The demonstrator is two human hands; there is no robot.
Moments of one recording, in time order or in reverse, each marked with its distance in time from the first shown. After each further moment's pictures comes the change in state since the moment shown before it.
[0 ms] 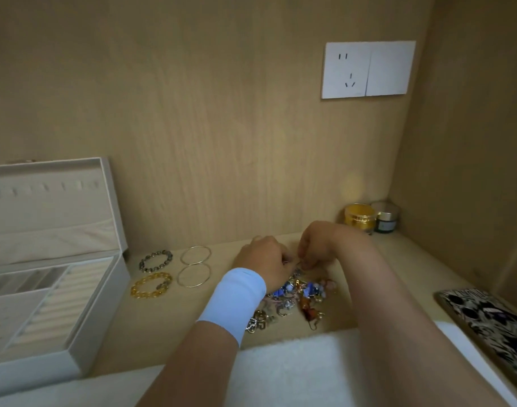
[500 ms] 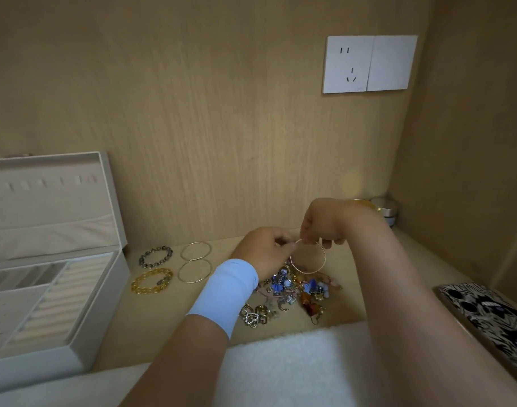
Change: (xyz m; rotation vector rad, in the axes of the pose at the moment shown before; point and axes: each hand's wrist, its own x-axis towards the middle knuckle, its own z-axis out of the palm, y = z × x) left_hand -0.001 -0.003 -0.010 -0.395 0.024 -0.041; right_hand -0.032 -0.007 -0.032 0.055 0.073 -0.113
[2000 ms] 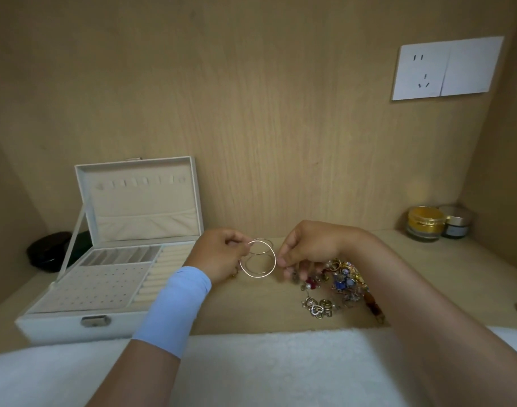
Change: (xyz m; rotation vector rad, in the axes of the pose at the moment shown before) left_hand -0.099 -0.057 -0.124 -0.215 0.324 -0.314; right_hand -0.014 -0.103 0.058 0.377 -0.337 -0.412
